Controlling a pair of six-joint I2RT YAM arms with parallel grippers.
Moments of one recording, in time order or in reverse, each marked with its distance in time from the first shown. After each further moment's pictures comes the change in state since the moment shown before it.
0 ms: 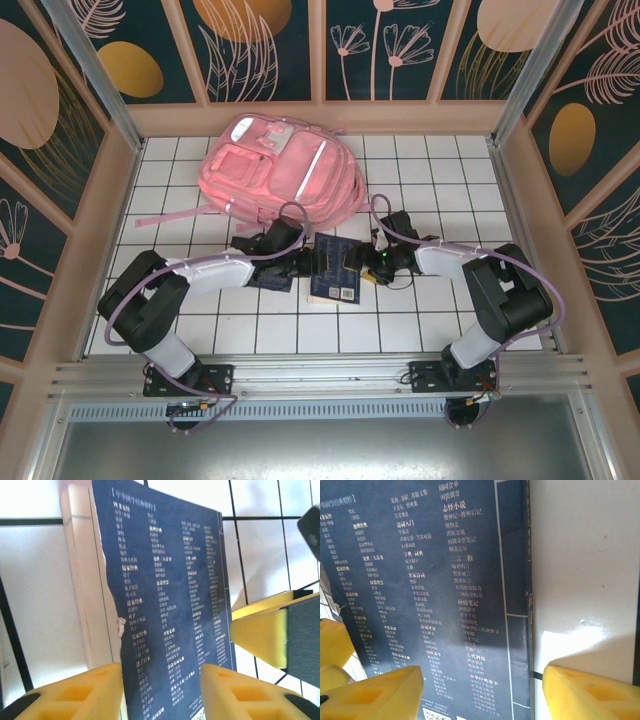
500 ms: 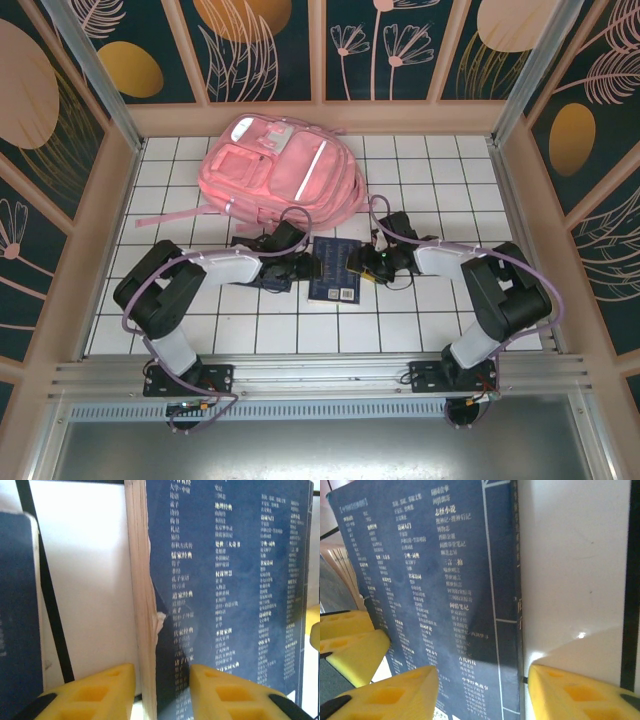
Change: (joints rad) left arm 0.008 0.114 0.019 -0.044 -0.025 0.003; right arm 0.009 0.011 0.003 -0.003 0.027 -0.010
